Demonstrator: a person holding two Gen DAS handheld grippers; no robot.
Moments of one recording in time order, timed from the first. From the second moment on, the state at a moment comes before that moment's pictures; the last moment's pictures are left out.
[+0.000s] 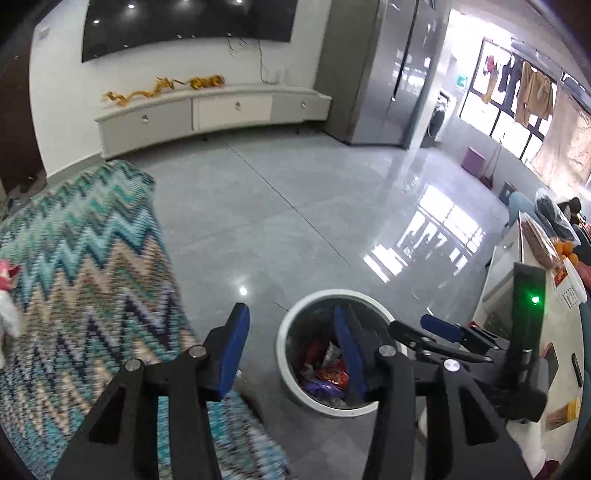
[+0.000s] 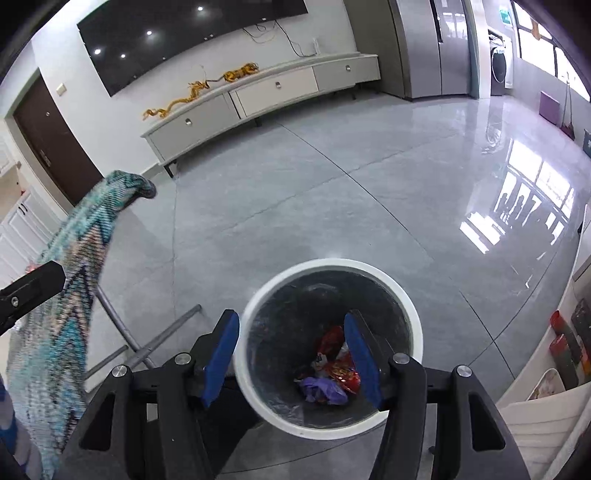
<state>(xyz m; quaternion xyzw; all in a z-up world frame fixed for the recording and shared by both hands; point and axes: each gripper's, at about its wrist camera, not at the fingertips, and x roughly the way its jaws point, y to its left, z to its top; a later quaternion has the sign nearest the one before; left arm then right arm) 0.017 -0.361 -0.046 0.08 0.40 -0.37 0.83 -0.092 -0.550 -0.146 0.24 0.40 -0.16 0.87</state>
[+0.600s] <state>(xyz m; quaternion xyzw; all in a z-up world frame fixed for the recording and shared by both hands) 0.016 -0.211 -0.021 0.05 0.38 -0.31 0.87 -0.085 -0.467 -0.065 0.20 0.35 -0.09 0.91</state>
